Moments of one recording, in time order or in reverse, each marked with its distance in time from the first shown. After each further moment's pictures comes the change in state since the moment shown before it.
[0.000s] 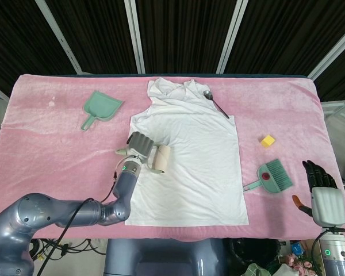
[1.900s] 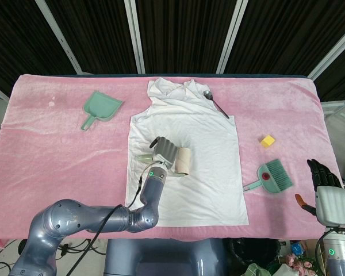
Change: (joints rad) left arm -0.175 -0.204 -0.143 0.163 -0.123 0.020 0.190; right arm -0.003 0.020 0.011 -0.007 0.013 -0.001 0.044
